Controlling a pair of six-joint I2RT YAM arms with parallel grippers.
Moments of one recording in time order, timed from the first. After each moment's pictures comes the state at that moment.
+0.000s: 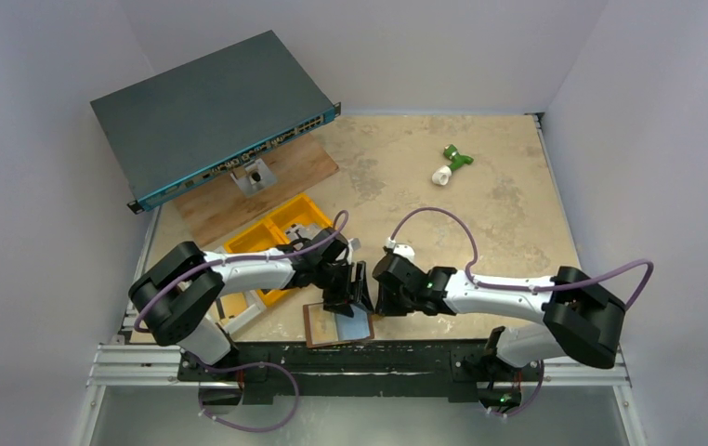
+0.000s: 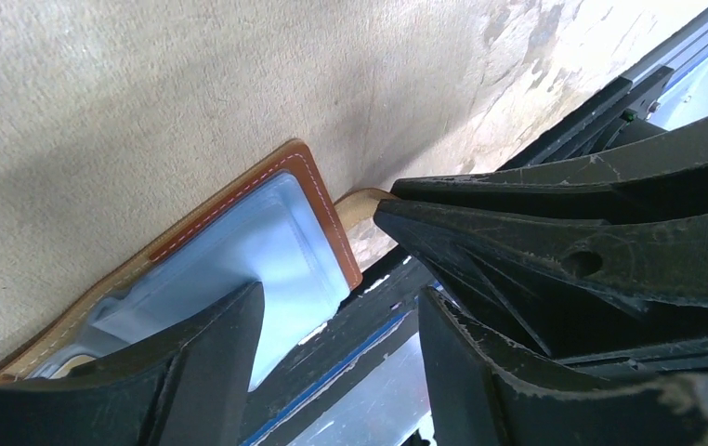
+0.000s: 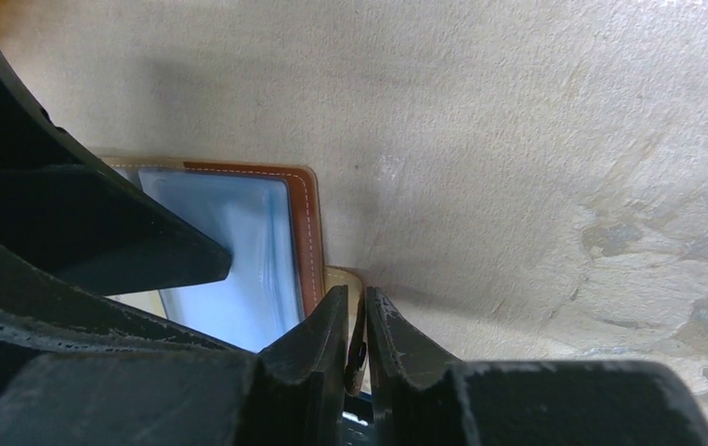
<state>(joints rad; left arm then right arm) -0.86 1.56 0.71 -0.17 0.47 -0.92 1.06 1.35 0.63 -0.32 0.13 0.99</state>
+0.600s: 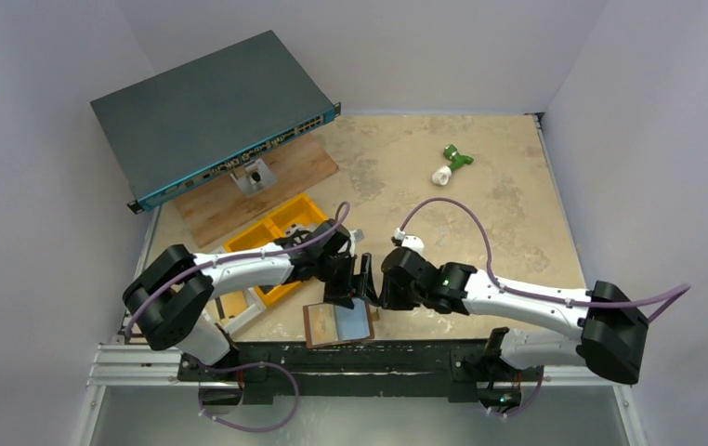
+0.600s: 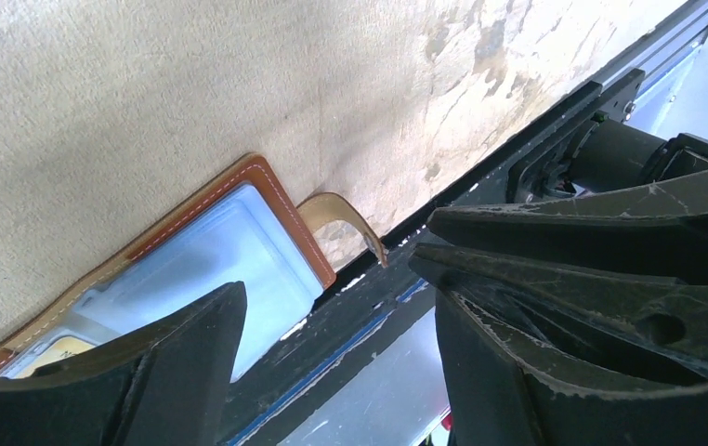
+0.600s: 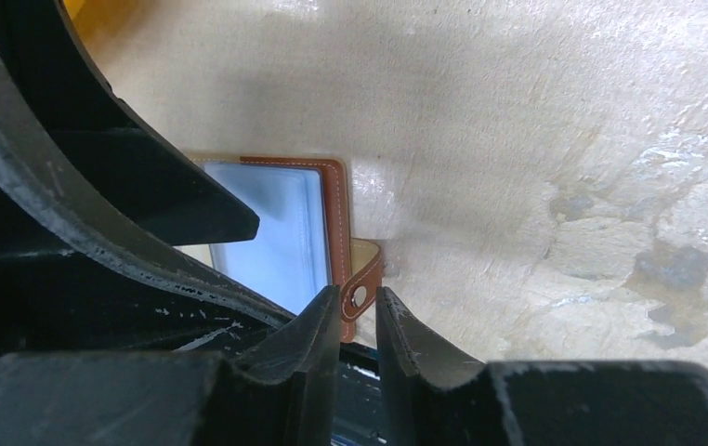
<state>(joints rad) -0.86 1.53 0.79 -0.24 0.45 -0.88 1.06 1.21 0.68 -0.46 0.17 0.99</state>
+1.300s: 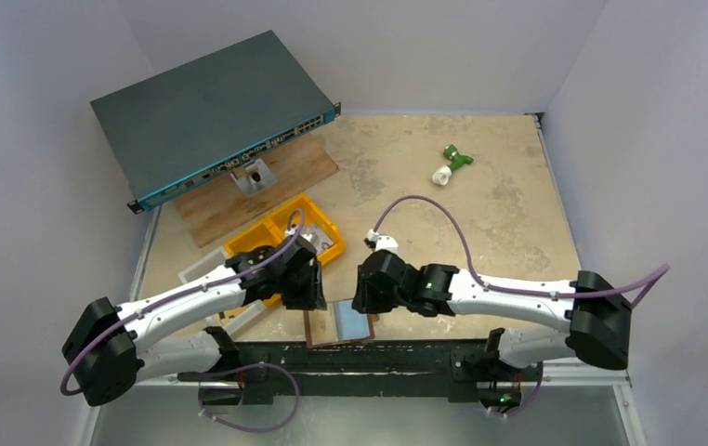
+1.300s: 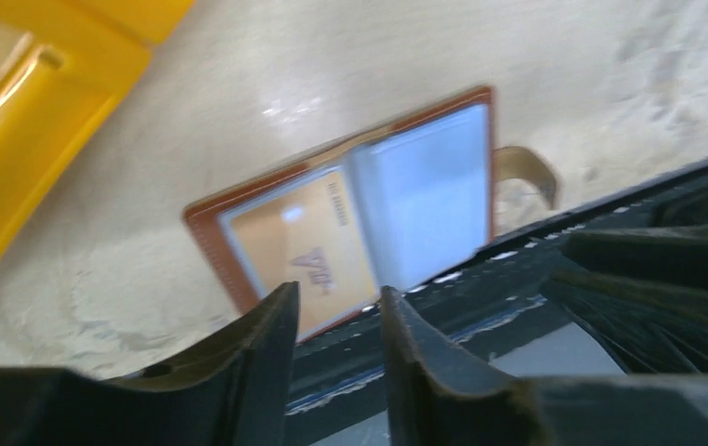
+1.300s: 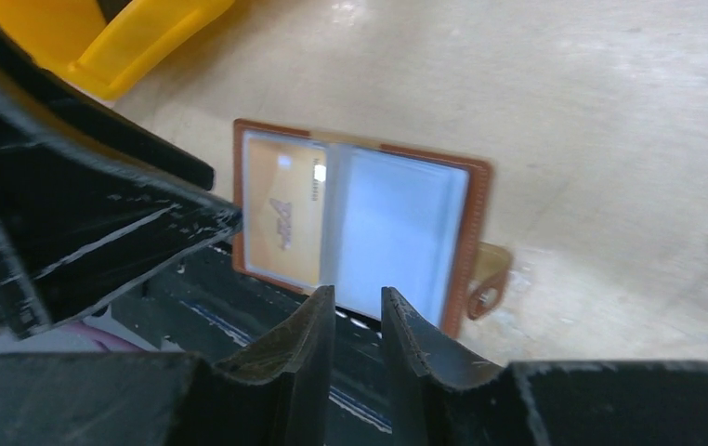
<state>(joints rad) -0.85 1.12 0.69 -0.61 0.10 -0.85 1.16 1.26 0.79 -0.42 0.17 0.98</state>
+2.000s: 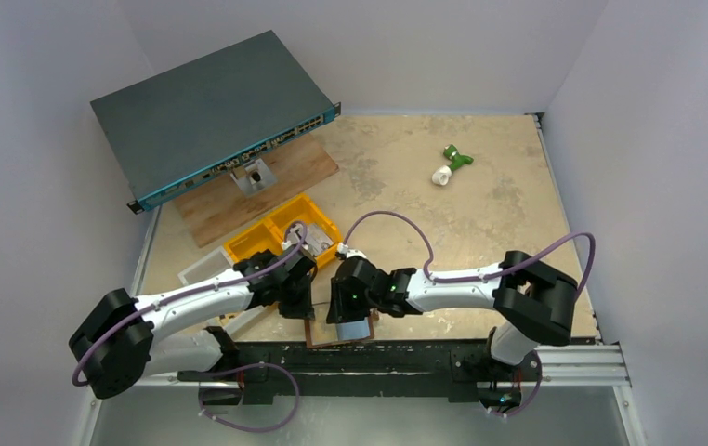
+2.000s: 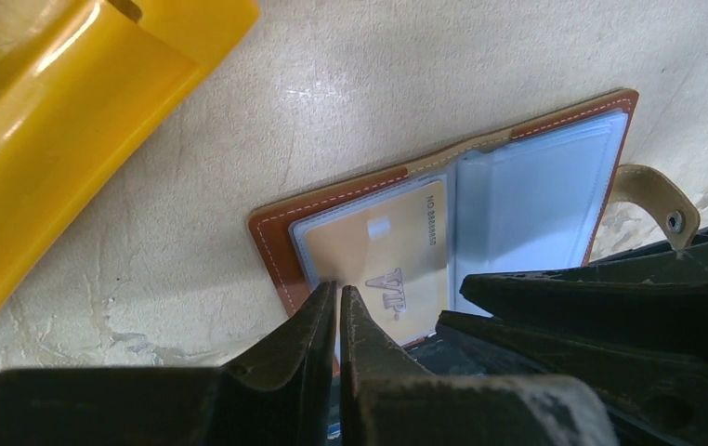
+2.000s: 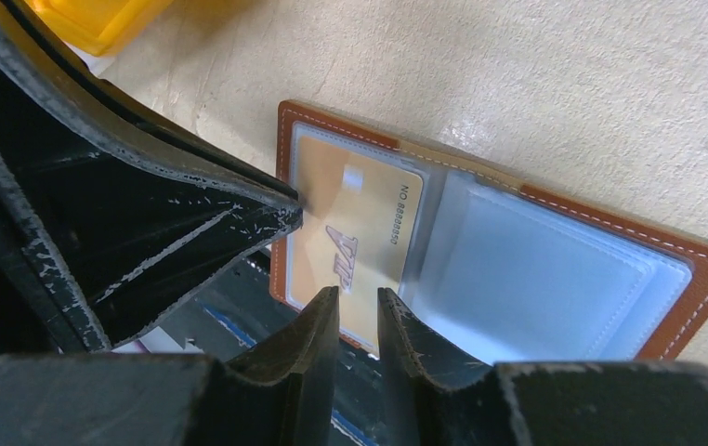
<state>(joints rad) -0.84 1.17 0.56 -0.57 0.07 -0.89 1.18 1.60 0.81 -0.08 -0.05 1.00</state>
